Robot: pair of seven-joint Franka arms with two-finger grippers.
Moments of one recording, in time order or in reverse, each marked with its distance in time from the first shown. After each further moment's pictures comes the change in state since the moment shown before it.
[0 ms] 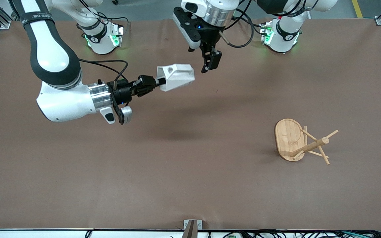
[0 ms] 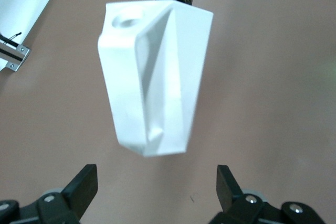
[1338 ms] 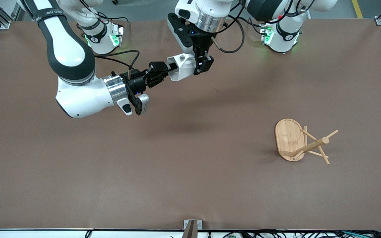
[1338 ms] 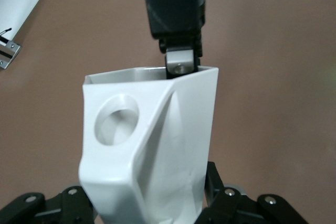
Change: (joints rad) left arm -0.004 0.027 0.000 0.004 -0.004 0.016 -0.066; right arm 0.004 0.007 0.078 0.014 0.007 0.020 -0.027
